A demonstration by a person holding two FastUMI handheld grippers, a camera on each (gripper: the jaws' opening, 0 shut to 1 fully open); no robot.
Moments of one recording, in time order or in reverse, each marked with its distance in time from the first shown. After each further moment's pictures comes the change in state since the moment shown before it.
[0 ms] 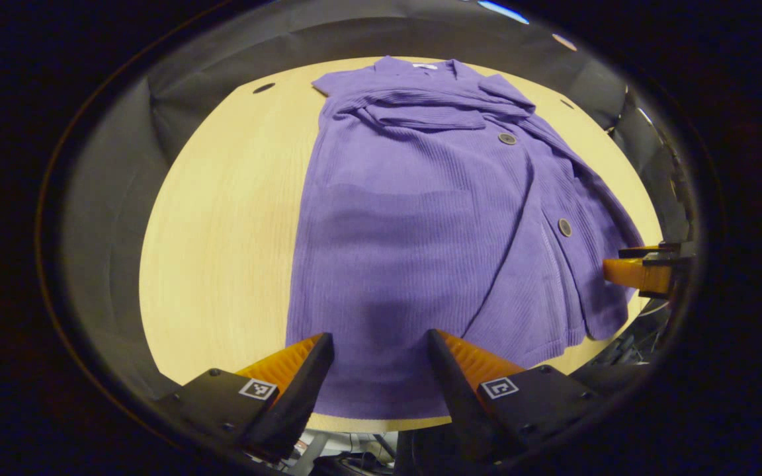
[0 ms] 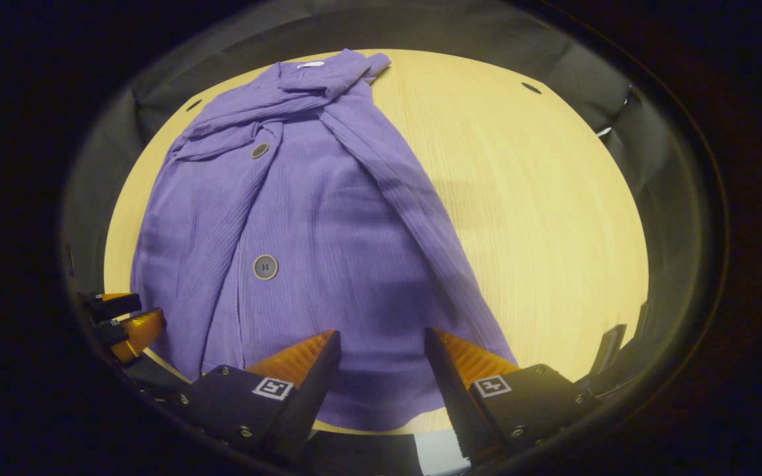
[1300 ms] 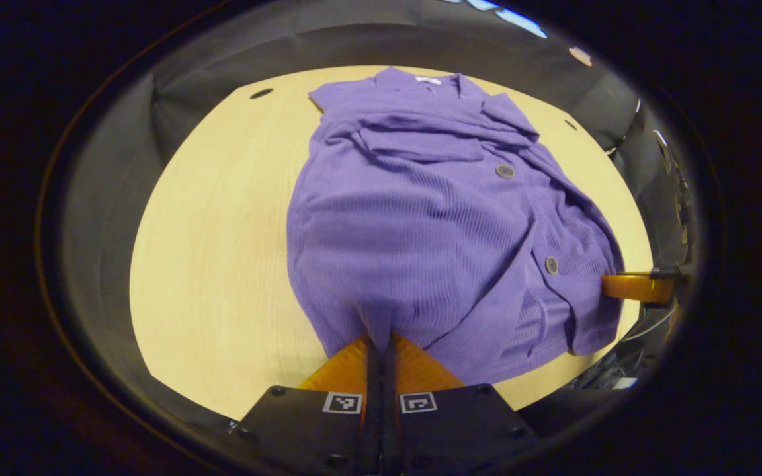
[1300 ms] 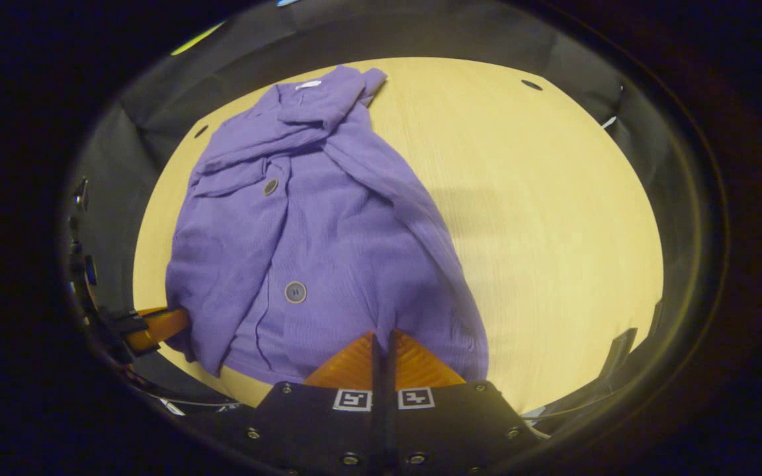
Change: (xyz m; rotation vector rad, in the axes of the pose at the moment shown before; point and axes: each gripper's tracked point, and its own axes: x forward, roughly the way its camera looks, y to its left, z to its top) left arm -0.006 -0.018 0.062 -0.048 -0.075 -0.054; right arm -0.023 0.004 0.040 0.083 -0.048 0.131
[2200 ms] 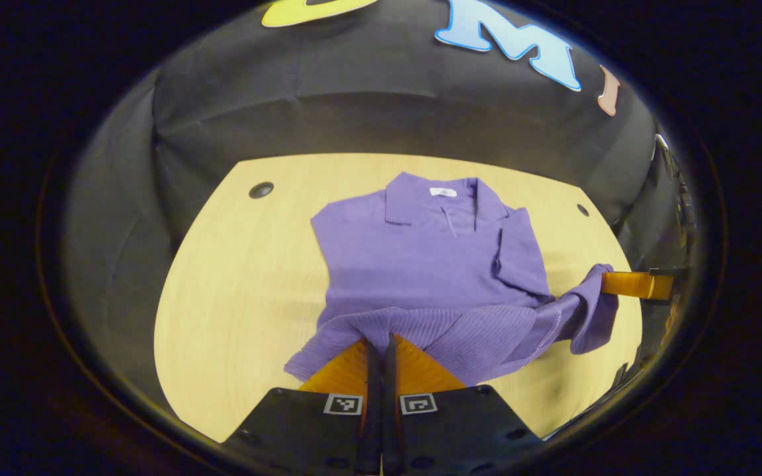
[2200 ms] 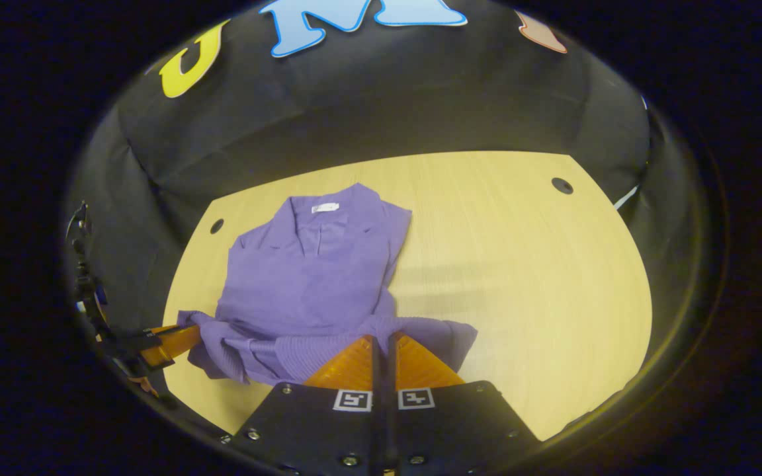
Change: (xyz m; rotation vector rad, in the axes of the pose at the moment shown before) left arm -0.007 0.005 0.223 -0.026 -0.273 0.009; right arm -0.023 0.021 0.224 -0.027 -0.297 0.068
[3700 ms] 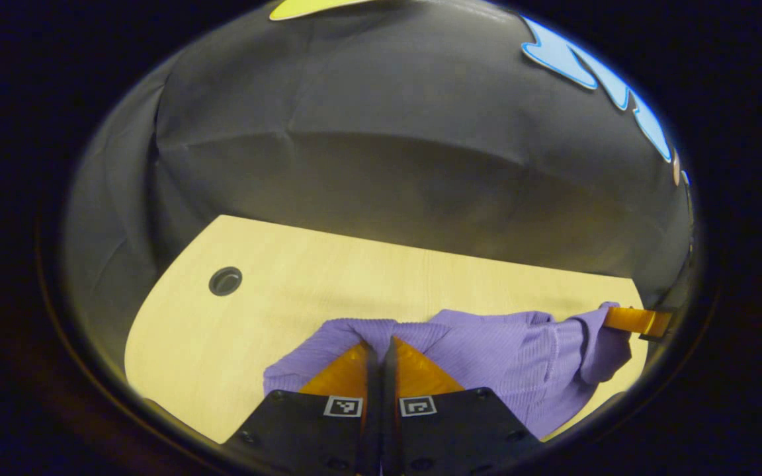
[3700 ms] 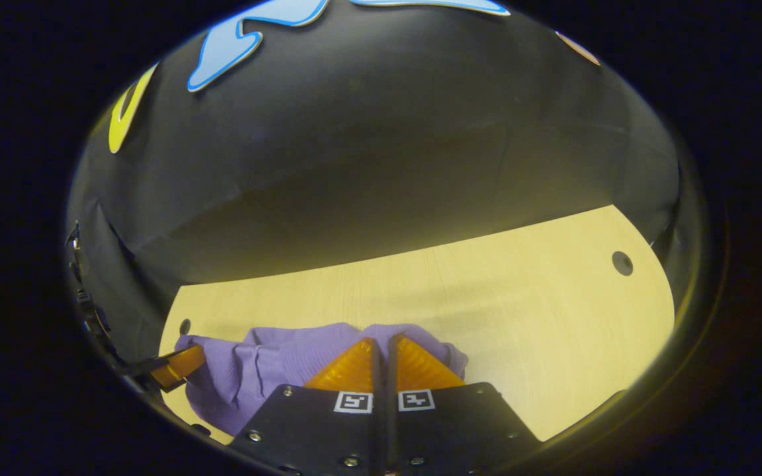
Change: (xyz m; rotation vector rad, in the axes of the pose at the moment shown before) left arm 0.183 0.015 0.178 -0.151 -0.197 0.074; right arm 0.162 0.003 0.176 0.058 -0.199 -0.012
